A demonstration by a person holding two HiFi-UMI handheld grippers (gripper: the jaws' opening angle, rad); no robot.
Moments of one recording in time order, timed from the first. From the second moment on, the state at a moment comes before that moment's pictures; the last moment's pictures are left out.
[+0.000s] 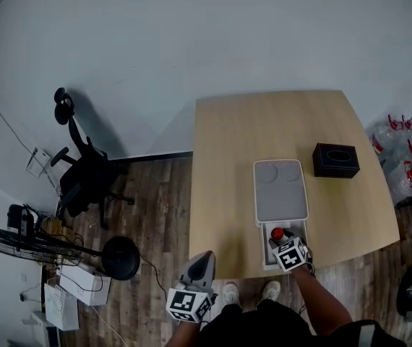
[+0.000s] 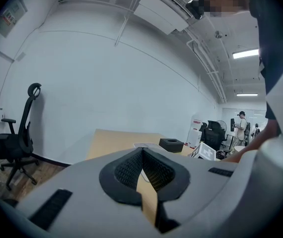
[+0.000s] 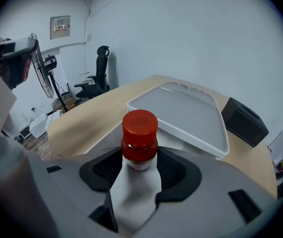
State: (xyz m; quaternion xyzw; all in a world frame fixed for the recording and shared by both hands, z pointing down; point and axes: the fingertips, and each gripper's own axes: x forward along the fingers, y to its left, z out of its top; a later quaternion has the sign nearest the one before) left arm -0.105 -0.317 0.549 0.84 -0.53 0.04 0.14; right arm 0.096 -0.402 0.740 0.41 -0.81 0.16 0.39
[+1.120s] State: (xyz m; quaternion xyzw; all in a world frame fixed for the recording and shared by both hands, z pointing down) left arm -0.076 -0.341 0.538 0.85 -0.50 0.04 0.12; right arm 0.101 -0.404 0.552 0.48 -0.85 0.03 0.20
